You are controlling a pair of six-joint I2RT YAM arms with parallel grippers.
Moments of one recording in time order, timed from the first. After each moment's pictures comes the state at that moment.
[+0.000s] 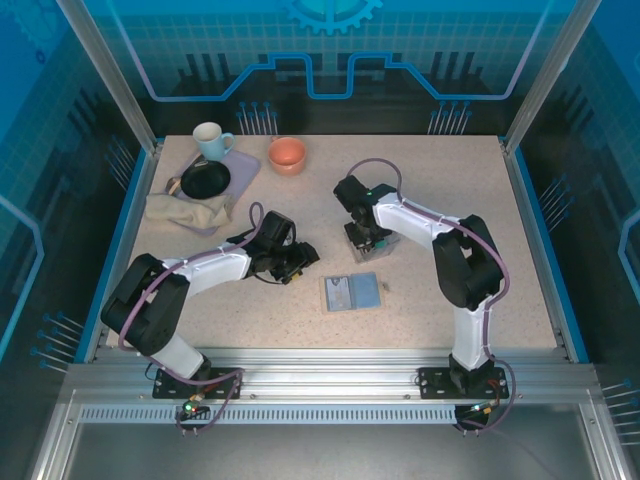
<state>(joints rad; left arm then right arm) -0.51 1.58 0.83 -0.24 0.30 -1.11 0.58 1.97 1.49 -0.89 0.21 0.26</state>
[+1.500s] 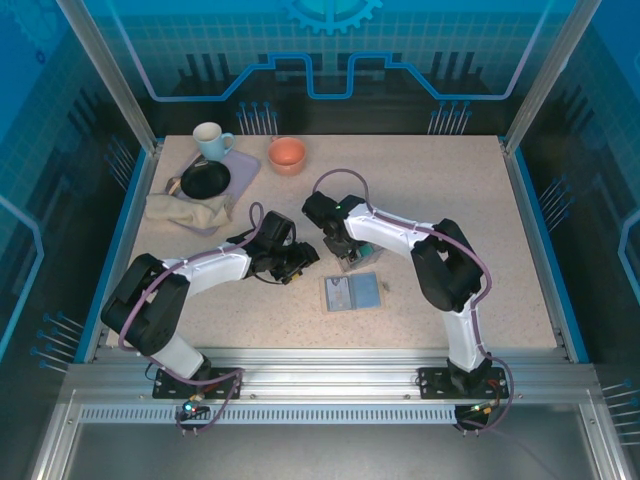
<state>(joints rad) -0.51 1.58 0.83 -0.24 0.30 -1.11 0.75 2.05 1.58 -0.96 0.42 0.20</state>
